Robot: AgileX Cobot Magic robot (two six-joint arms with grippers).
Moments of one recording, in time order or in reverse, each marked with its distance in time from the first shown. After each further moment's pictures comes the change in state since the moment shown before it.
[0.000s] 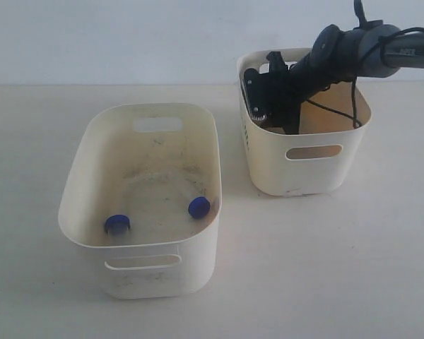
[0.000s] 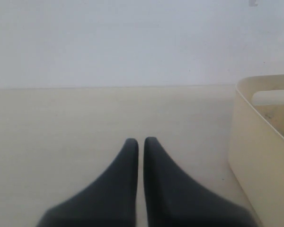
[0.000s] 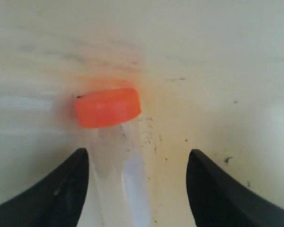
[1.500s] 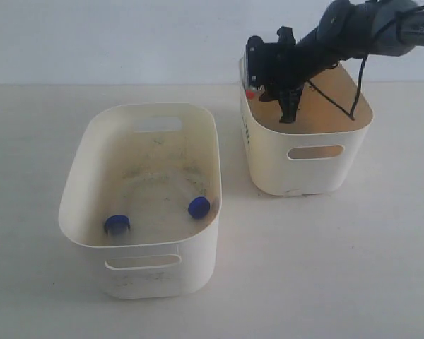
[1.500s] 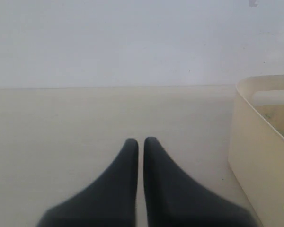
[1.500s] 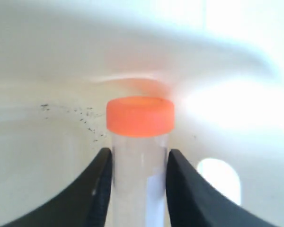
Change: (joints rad) left arm 0.000 0.000 0.000 0.000 0.000 0.000; right arm 0.000 -0.092 0.002 -0.038 0.033 0.226
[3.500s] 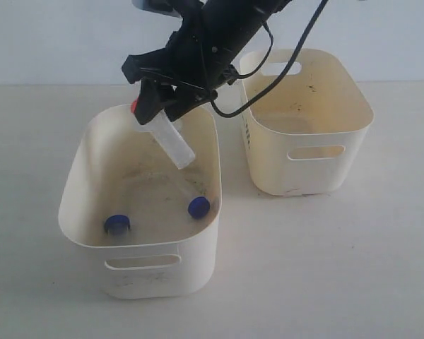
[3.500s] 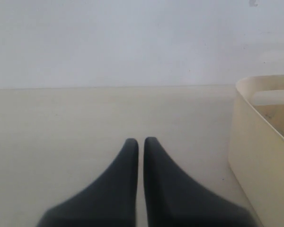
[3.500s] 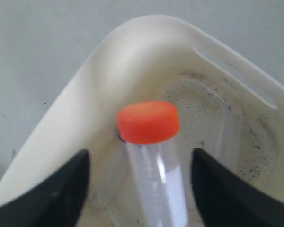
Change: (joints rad) left arm 0.000 0.000 0.000 0.000 0.000 0.000; right arm 0.308 -0.245 0.000 0.152 0.539 1.382
